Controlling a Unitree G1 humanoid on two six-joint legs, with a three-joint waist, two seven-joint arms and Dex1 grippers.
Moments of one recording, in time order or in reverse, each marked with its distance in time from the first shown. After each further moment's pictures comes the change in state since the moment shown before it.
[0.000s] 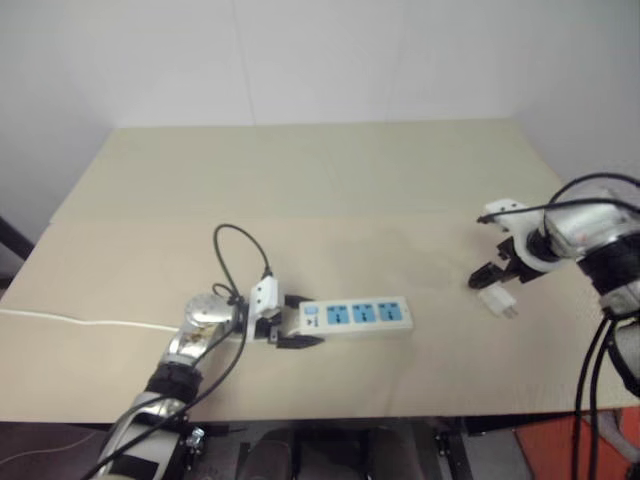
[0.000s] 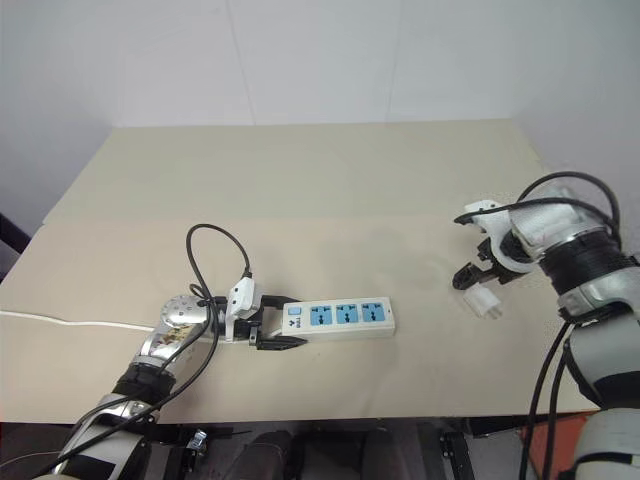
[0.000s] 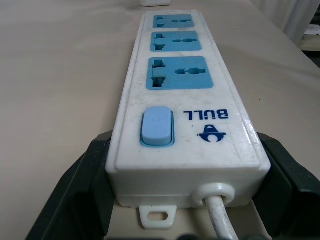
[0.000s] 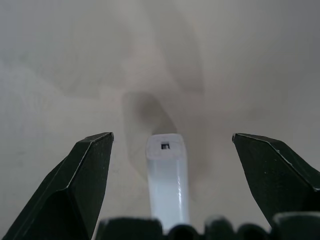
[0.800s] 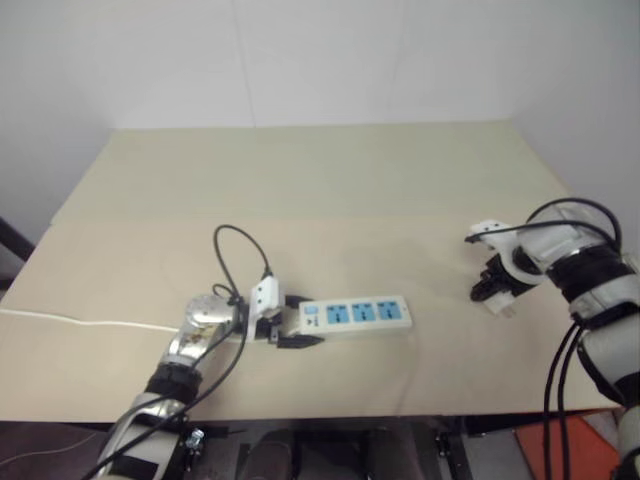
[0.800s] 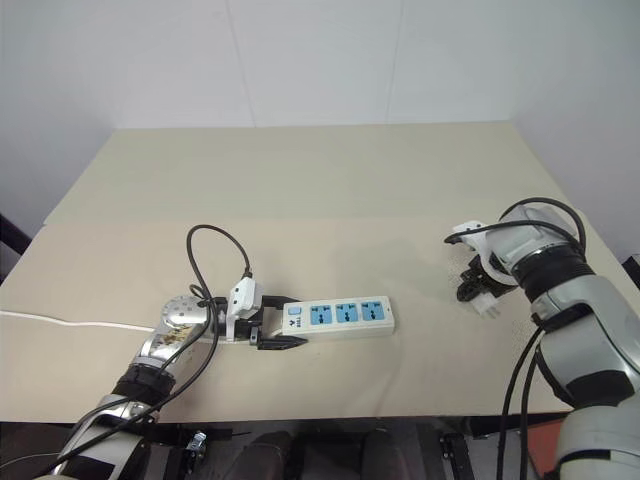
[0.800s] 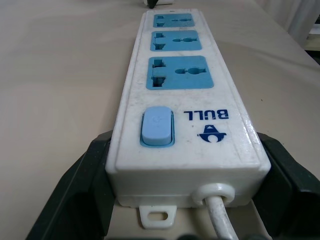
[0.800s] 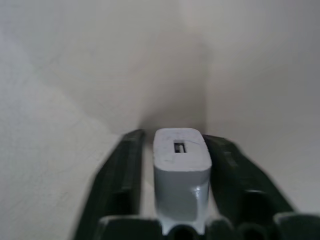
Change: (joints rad) left arm 0.002 0.003 0.000 -0.002 0.003 0.010 0.024; right arm 0.043 0.080 0.021 0.082 -0.191 -0.087 0.160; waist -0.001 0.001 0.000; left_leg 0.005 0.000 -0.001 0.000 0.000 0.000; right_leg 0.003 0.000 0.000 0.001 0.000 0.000
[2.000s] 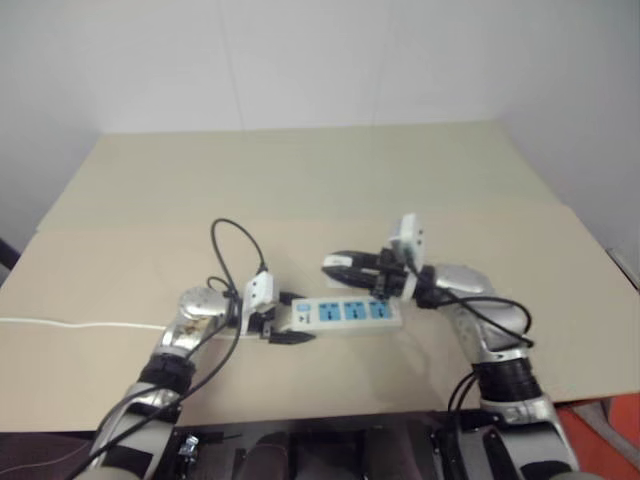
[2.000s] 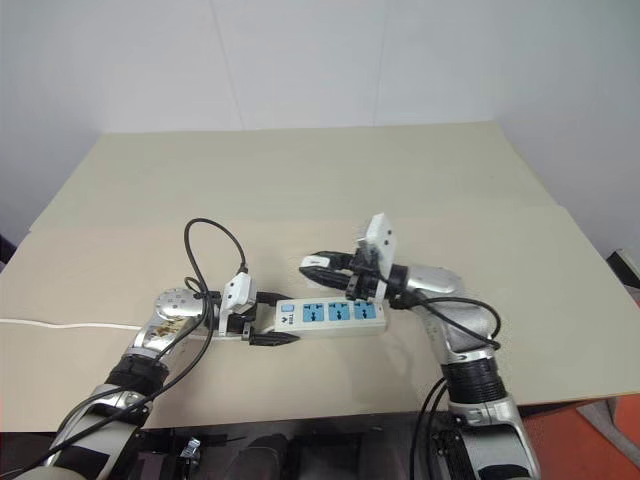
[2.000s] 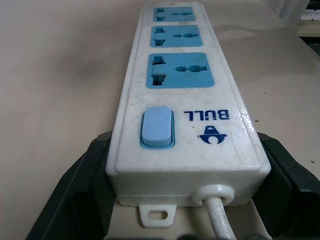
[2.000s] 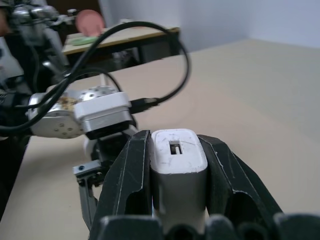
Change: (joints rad) left arm -0.048 0.044 -0.005 0.056 0.002 -0.014 -0.039; right arm 0.607 0.560 -0.615 -0.627 0.347 -0.891 -0.083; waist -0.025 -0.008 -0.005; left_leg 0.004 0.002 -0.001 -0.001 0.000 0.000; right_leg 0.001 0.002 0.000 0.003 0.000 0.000
